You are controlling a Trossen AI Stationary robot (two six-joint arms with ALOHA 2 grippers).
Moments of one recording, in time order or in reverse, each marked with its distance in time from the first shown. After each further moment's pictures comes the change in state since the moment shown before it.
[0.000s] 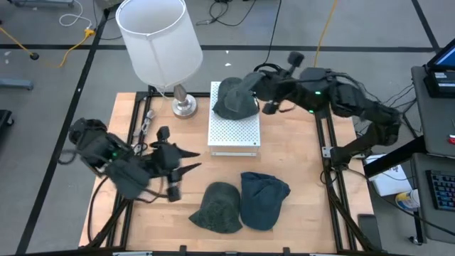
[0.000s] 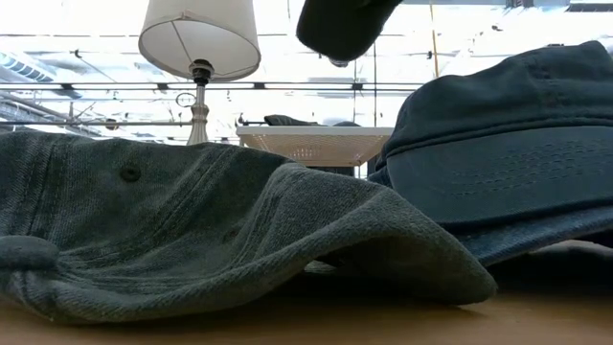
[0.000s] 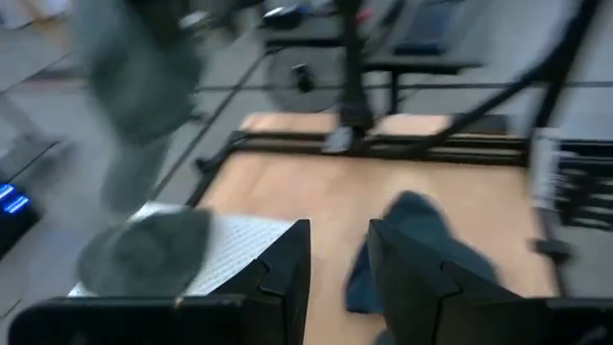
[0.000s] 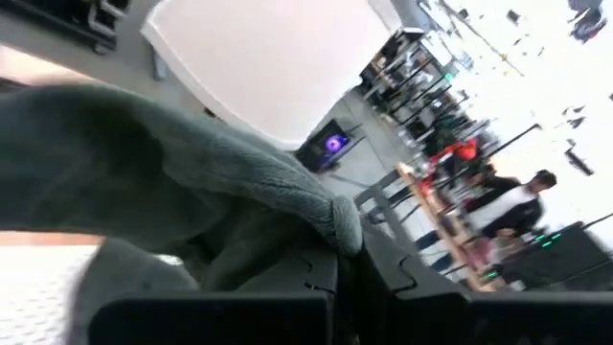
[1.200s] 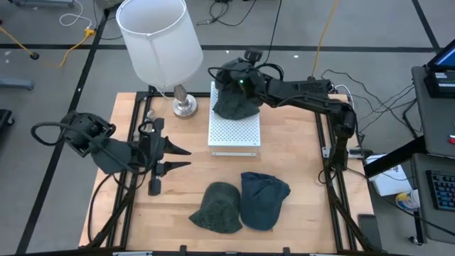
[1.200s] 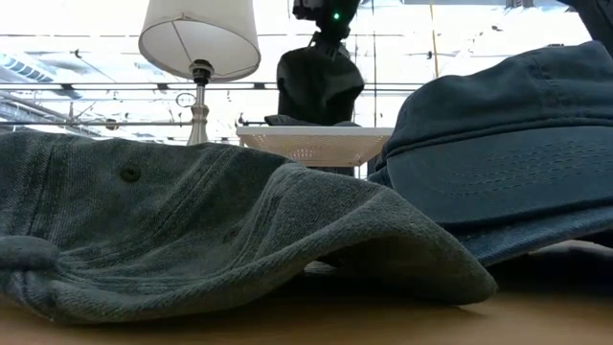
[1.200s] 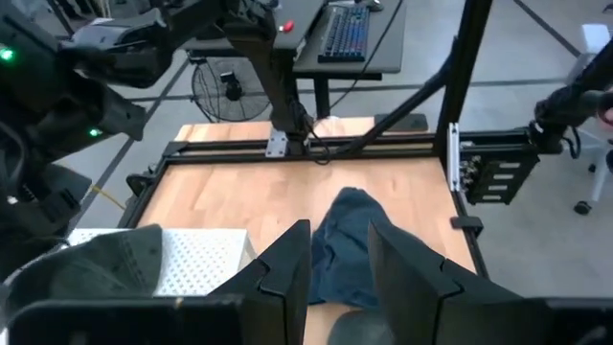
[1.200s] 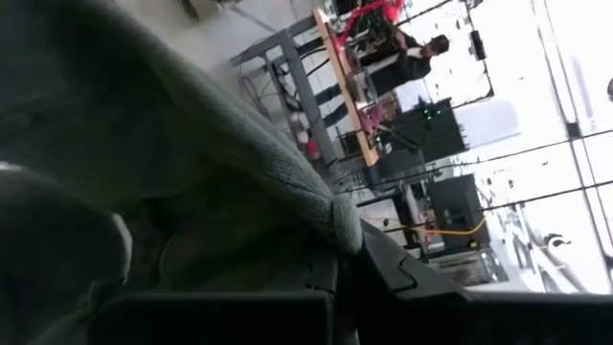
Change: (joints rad) left arm 0.048 -0.097 0.000 -0.002 0.230 0.085; right arm -0.245 0.430 0.000 0.273 0.290 -0.158
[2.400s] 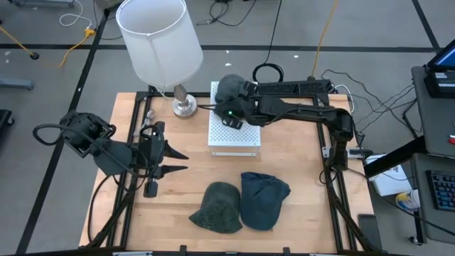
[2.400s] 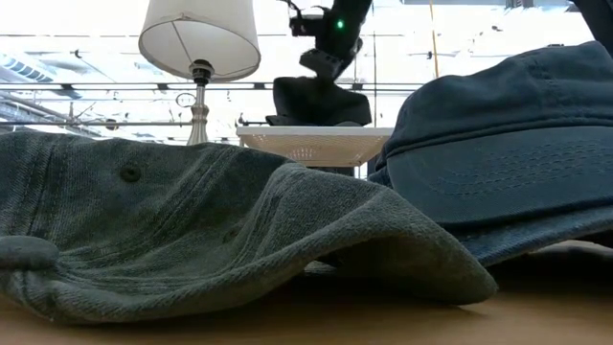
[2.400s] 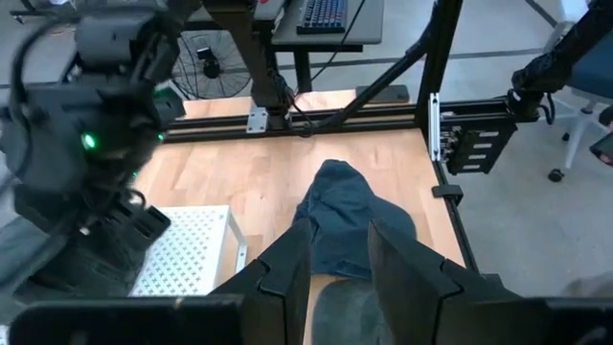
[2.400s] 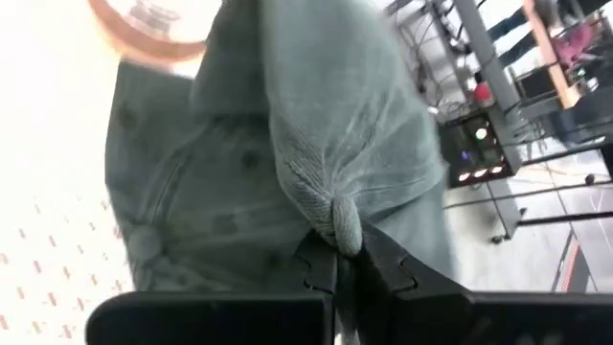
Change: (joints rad) left arm -0.017 -0.006 0.000 -0.065 0.066 -0.022; right arm 0.134 0.021 -0.067 -0.493 -0.240 0.689
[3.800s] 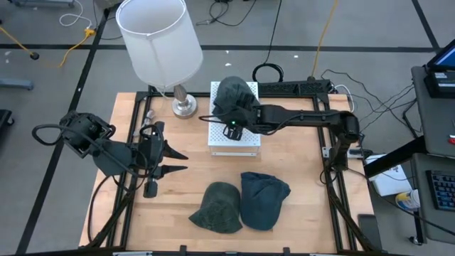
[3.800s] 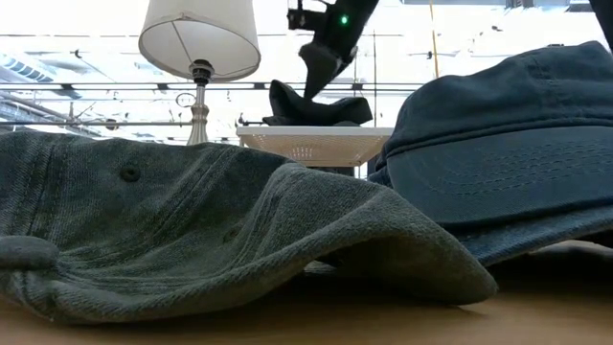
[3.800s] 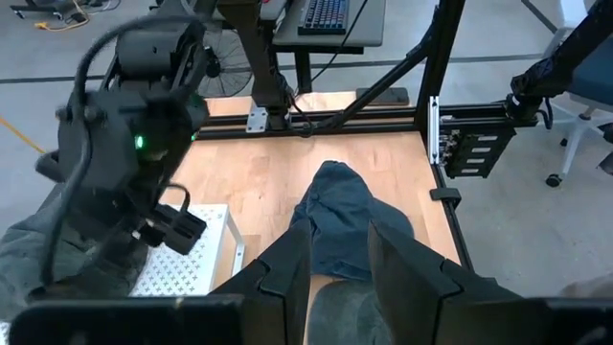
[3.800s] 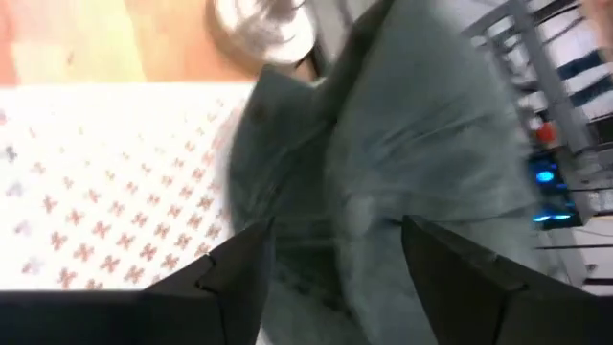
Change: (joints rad) left arm 0.000 0.000 0.000 0.001 -0.004 -0.020; right arm 0.063 -0.056 -0.135 0.135 -0.126 -0.033
